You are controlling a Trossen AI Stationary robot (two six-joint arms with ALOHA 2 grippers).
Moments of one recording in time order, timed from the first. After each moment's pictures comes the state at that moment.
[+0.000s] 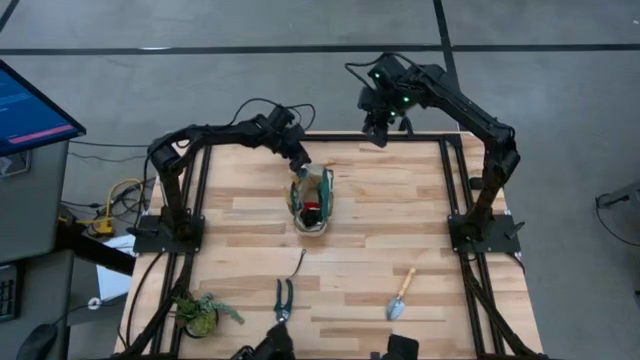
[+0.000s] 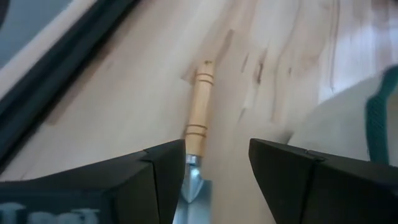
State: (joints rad) left arm 0.73 1.90 1.18 -0.19 0.44 0.10; right arm -0.64 1.79 2.02 -1.29 -0.18 -0.36
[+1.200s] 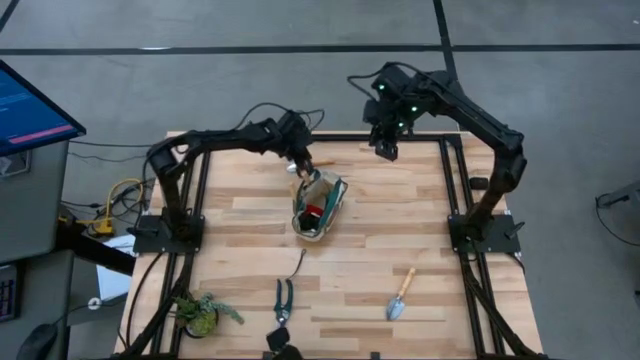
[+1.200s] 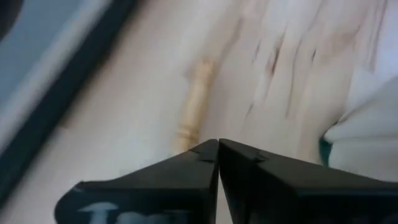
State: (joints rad) left arm 0.61 1.89 1.25 -0.30 0.16 0.11; right arm -0.55 1.73 2.02 -1.44 -0.19 -0.37
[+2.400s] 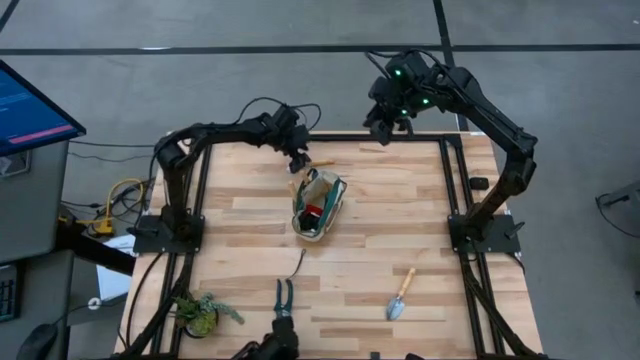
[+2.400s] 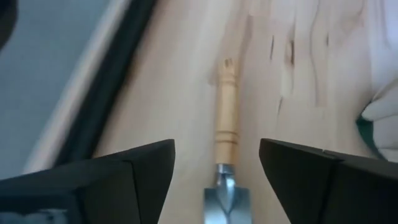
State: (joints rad) left arm 0.71 1.94 1.25 -0.23 0.31 0.37; right arm -0.58 1.65 2.02 -1.24 -0.18 -0.12
